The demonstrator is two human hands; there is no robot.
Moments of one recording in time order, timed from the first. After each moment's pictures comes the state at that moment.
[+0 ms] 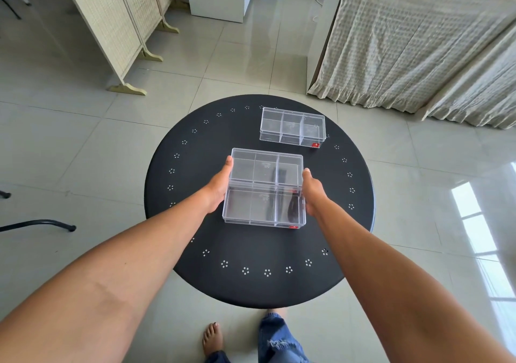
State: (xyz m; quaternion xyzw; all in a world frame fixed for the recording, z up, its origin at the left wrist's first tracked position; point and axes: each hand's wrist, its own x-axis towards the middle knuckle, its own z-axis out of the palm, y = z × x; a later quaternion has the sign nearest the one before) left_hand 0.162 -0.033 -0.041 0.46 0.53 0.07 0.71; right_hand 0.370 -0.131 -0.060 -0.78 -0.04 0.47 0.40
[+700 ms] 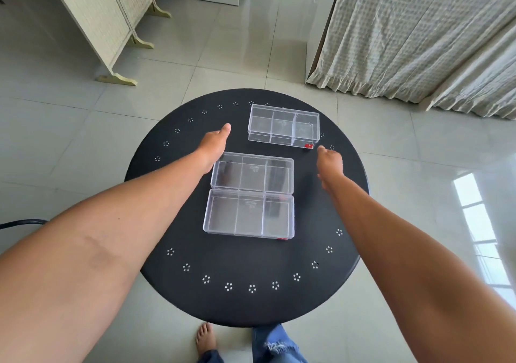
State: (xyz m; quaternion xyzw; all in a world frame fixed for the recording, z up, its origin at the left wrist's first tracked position) left_hand 0.233 0.057 -0.033 0.56 0.58 0.13 0.58; right_hand 0.461 -0.086 -0.044 -0.83 -0.07 0.36 0.41
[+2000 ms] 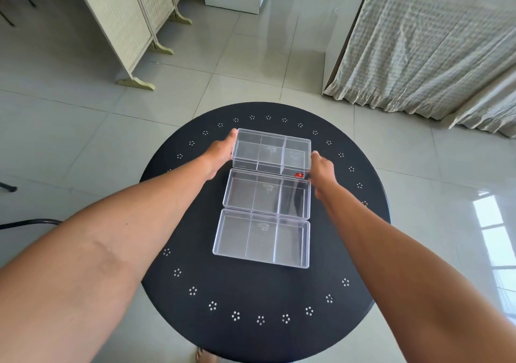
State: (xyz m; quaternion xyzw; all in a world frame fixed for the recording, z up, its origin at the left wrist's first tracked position) left_hand 0.226 0.101 -0.038 0.55 0.58 0.07 0.60; right_hand 0.438 -0.022 -0.058 -0.78 -0.12 0.43 0.45
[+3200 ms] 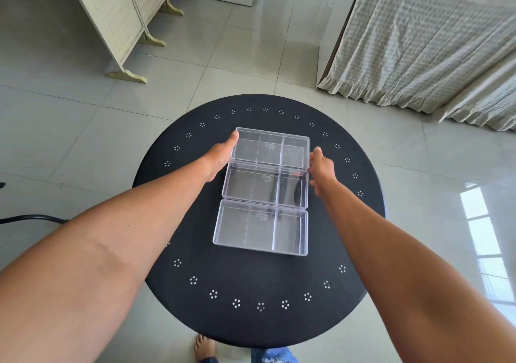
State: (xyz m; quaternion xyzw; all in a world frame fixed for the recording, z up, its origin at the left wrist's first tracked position) left_hand 0.218 0.078 -0.046 0.55 0.56 0.05 0.62; right_hand 0.434 -0.039 -0.061 -0.79 -0.09 0.43 0.42
